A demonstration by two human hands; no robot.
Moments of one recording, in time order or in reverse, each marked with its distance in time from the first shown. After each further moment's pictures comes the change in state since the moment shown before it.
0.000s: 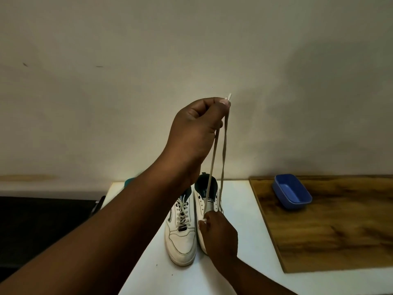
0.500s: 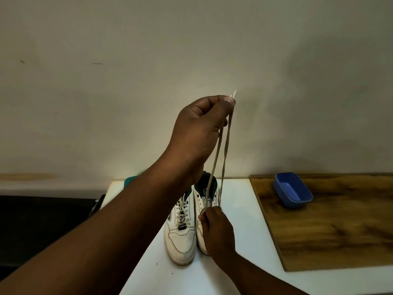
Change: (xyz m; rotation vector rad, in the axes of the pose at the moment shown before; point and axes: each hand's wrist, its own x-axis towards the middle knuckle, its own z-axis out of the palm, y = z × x) left_hand 0.001 -0.004 0.004 -0.008 -0.025 0.002; right_hand 0.006 0.012 0.017 0.096 0.057 -0.140
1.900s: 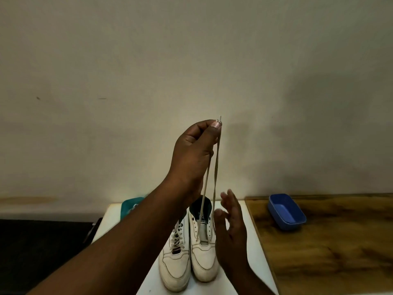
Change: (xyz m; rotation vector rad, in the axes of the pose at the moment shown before) left_hand 0.003 0.002 0.019 -0.133 0.038 0.044; right_hand 0.027 -0.070 -0.121 0.761 0.201 0.194
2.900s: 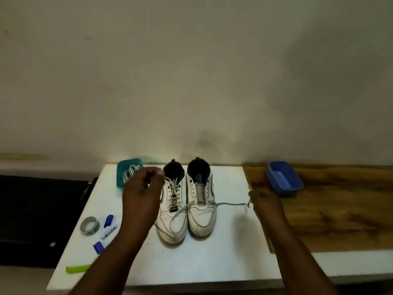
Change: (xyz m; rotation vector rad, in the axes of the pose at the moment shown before) left_hand -0.080 -0.130 -0.135 0.524 0.359 -0.028; right_hand 0.038 0.054 -0.098 -0.382 -0.025 0.532
